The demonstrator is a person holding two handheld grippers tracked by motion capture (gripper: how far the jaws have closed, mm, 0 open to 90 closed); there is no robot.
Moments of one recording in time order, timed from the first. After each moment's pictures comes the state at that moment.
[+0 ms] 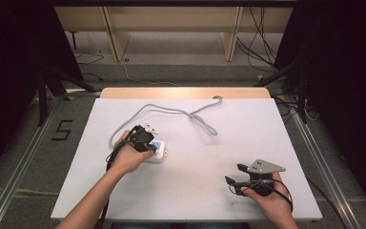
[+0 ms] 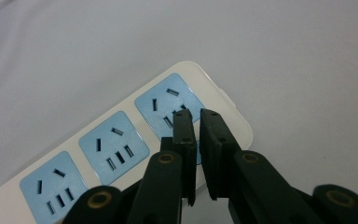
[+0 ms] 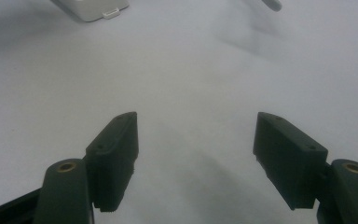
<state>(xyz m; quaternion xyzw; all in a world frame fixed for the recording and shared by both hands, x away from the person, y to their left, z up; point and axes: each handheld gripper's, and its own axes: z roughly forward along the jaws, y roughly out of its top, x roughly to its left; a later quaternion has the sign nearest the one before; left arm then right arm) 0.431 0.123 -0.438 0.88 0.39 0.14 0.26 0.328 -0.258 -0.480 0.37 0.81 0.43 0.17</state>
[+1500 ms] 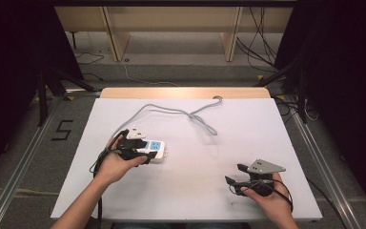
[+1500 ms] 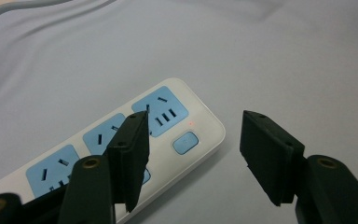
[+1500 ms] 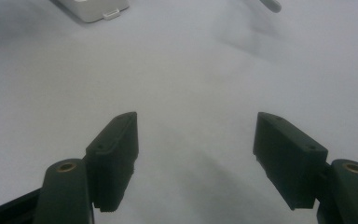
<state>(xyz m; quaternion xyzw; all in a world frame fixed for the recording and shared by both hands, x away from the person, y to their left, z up) 0.401 0.153 -0.431 0.84 0.37 0.15 0.36 0.328 -0.258 -0.480 0.37 0.81 0.43 0.17</state>
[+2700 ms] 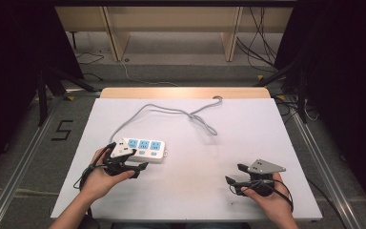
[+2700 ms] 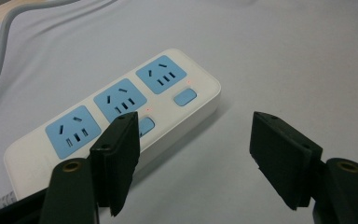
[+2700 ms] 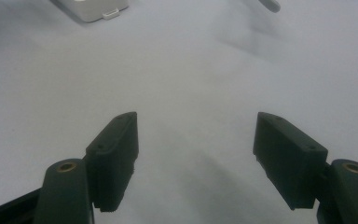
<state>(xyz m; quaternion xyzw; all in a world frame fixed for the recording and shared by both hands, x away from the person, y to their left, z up) 0.364 0.185 -0.446 0.84 0.34 0.18 0.39 0.328 -0.258 -0.480 0.37 0.81 0.43 0.17</state>
